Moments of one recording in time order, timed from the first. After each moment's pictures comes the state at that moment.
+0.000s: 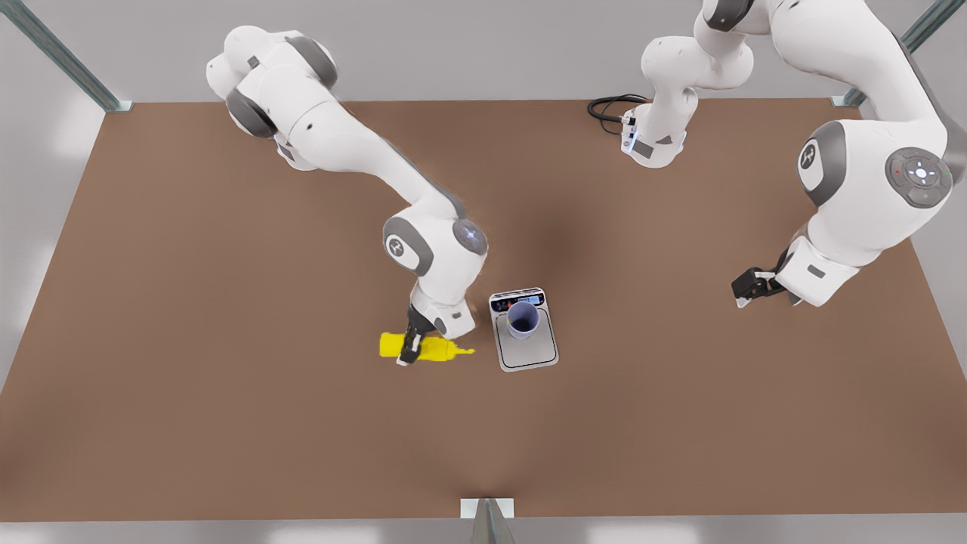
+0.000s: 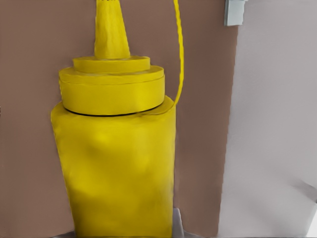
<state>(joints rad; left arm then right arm) -0.14 0.24 0.07 -1.36 0.00 1.69 -0.10 0.42 0.75 0.29 -1.14 -0.71 1.81 -0.43</state>
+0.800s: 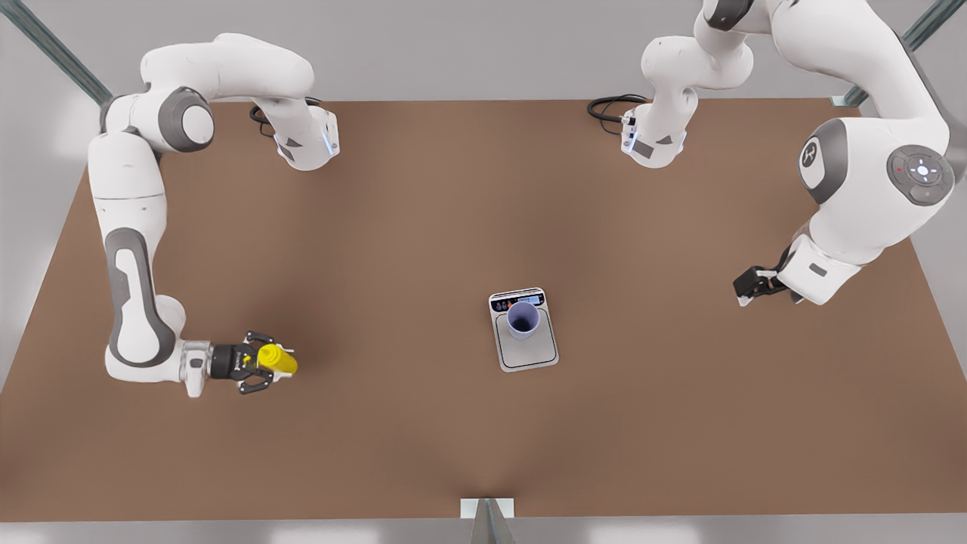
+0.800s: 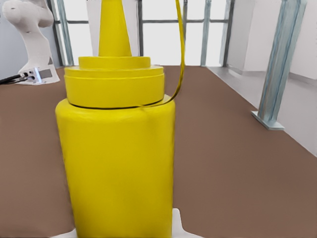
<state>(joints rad) -0.14 0.24 0.07 -1.36 0.01 1.69 -0.11 -0.42 0.92 0.29 -1.43 0.93 1.77 -2.30</state>
